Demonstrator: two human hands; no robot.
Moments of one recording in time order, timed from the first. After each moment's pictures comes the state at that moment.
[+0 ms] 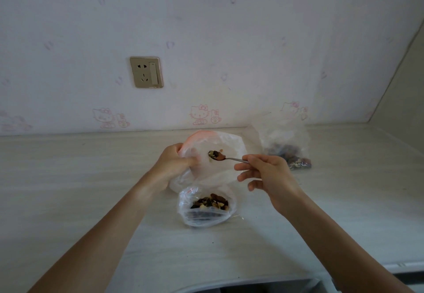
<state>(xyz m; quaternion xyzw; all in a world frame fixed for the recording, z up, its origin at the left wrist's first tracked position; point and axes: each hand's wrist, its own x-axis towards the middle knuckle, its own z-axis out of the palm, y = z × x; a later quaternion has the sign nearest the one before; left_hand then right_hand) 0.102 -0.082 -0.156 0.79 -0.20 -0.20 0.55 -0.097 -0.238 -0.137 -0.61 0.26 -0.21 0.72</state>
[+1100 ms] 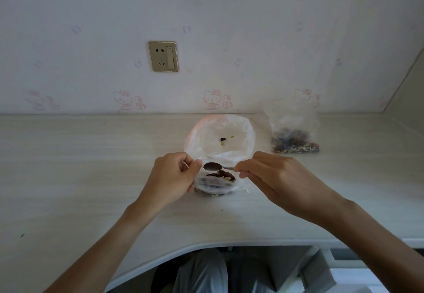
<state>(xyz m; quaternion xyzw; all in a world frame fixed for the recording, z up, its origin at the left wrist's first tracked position) 0.009 -0.003 -0.156 0.87 -0.28 -0.04 0.41 -0.164 -0.199 -0.112 -0.95 -0.15 -0.25 0.07</state>
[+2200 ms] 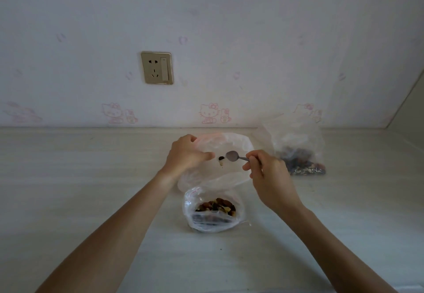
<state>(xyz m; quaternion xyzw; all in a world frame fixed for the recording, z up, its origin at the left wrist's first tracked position) 0.117 -0.104 -0.153 0.88 -0.23 -0.09 0.42 -0.071 -0.240 -0.162 -0.89 0.20 -0.29 0.29</state>
